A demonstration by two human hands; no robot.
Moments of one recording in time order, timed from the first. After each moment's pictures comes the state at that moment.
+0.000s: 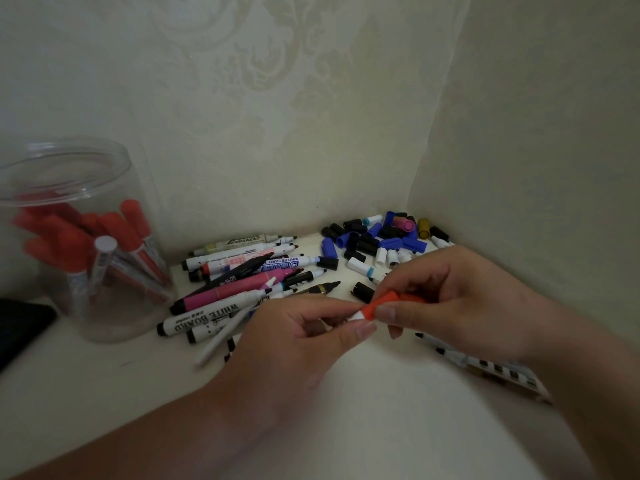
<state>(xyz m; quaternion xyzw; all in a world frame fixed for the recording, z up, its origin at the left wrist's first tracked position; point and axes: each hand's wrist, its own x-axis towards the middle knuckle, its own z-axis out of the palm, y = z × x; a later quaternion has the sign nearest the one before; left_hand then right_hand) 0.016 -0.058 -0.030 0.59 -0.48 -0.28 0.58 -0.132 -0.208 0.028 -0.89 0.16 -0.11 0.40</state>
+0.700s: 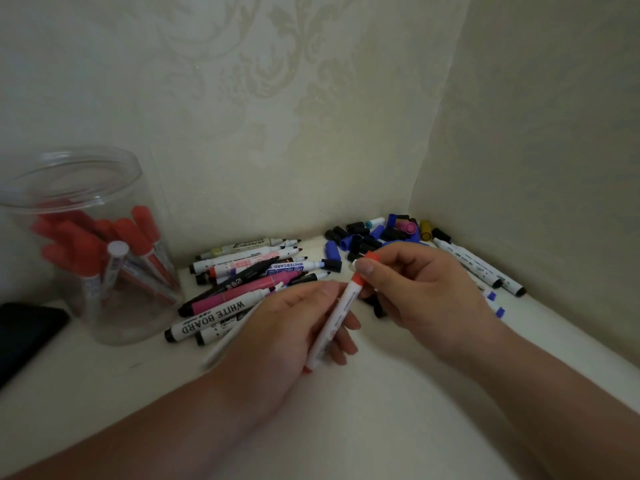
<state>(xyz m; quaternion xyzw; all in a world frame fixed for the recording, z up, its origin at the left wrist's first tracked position) 0.029 -0.066 -0.035 0.55 -0.38 -0.41 0.62 -0.101 -0.189 0.001 -0.75 0.25 -0.30 0.53</state>
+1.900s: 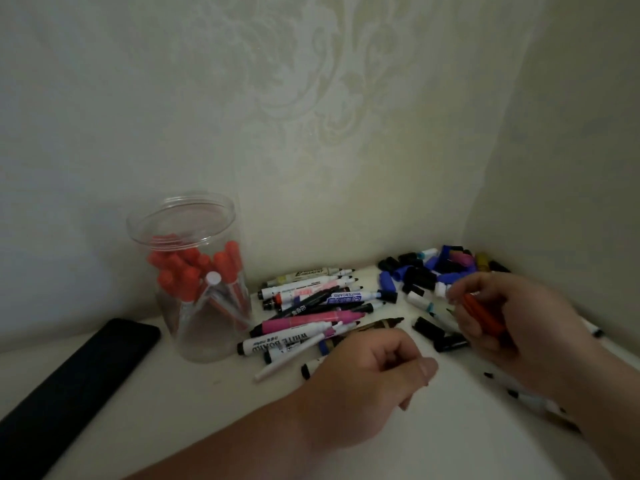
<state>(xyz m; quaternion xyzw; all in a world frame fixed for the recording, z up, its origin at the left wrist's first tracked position) 0.033 -0.053 -0.027 0.59 -0.49 -0.39 0.51 -0.099 -0.203 0.017 -0.59 0.40 -0.26 0.65</state>
